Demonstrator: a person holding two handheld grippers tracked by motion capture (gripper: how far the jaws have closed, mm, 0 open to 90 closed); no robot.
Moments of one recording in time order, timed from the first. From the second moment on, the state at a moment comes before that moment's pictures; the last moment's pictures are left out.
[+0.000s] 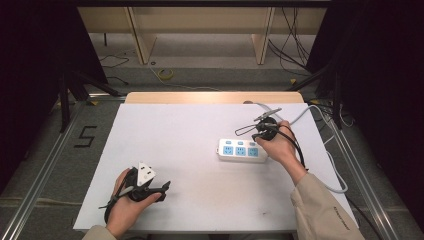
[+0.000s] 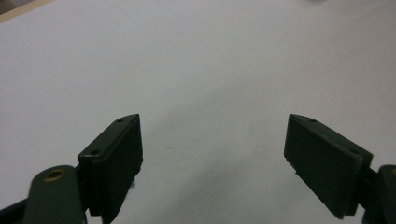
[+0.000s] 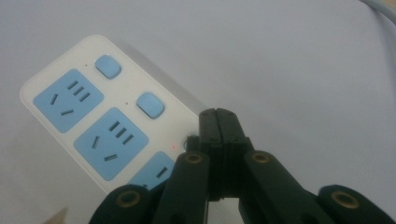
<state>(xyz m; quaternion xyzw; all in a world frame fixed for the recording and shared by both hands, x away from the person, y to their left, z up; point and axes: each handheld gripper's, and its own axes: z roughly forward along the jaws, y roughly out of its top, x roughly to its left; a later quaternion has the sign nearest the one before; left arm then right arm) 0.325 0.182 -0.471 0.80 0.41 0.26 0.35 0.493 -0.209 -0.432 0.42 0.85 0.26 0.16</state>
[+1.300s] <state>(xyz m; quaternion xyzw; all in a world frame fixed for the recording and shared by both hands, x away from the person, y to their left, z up) 0.325 0.182 -0.471 0.80 0.41 0.26 0.35 0.502 -0.198 -0.436 0.42 0.87 0.23 0.14</state>
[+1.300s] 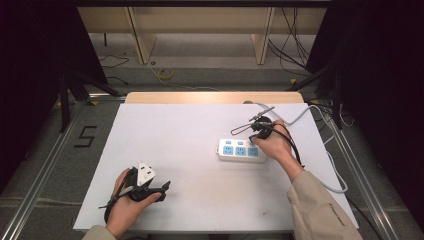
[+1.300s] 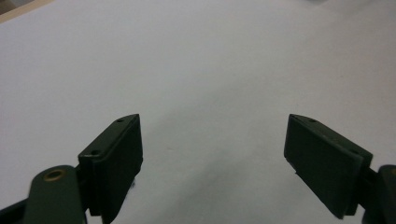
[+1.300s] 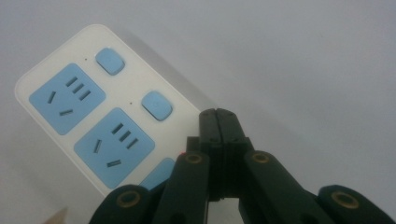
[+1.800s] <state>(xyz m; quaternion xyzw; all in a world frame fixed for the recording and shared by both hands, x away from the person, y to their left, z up) 0.325 0.182 -0.471 0.80 0.41 0.26 0.35 0.503 -0.196 -0.438 0.41 0.87 0.22 0.13</state>
